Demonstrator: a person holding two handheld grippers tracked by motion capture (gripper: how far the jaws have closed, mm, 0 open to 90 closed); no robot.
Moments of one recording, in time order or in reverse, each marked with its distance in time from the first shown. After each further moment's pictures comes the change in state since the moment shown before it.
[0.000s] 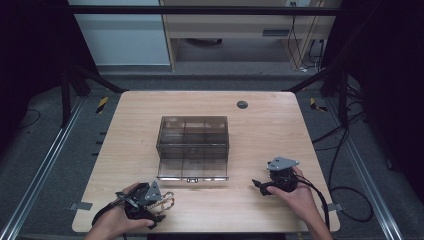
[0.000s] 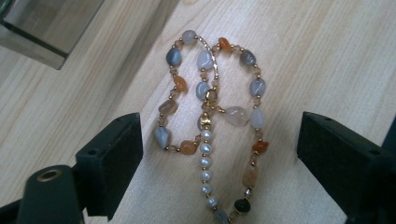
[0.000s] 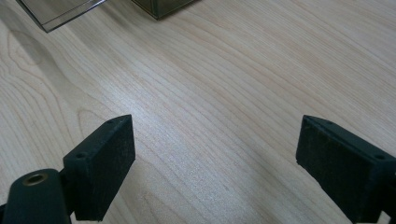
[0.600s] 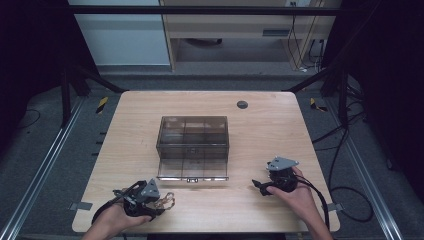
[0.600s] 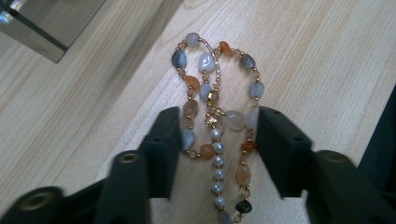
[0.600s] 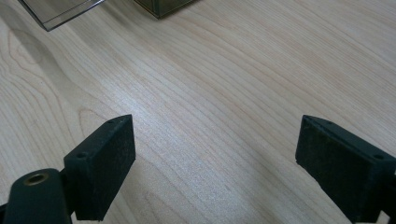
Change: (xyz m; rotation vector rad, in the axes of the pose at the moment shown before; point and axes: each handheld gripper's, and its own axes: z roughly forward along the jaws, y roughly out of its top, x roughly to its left) left arm 0.005 -0.003 -0.003 -0.044 -0.059 -0.054; right arm 0.001 0.000 0.001 0.003 0.003 -0.003
